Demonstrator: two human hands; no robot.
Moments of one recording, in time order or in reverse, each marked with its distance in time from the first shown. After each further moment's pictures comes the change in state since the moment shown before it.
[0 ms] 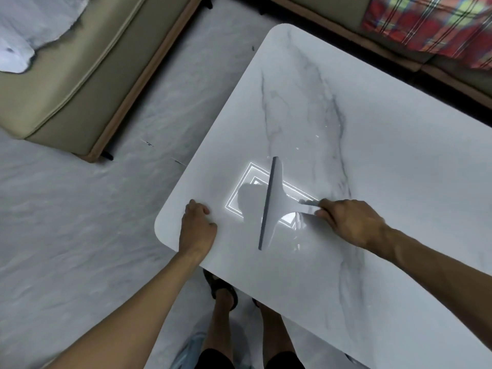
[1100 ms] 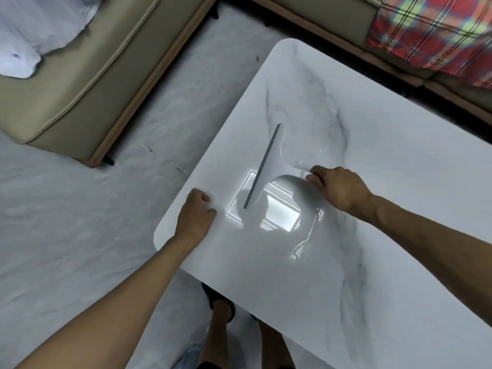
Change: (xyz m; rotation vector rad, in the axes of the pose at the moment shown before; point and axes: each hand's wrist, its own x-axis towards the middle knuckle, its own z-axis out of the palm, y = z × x) left_hand 0.034 0.039 -0.036 -0.057 -0.030 -0.021; right_hand 0.080 -0.001 -0.056 0.077 0.179 0.094
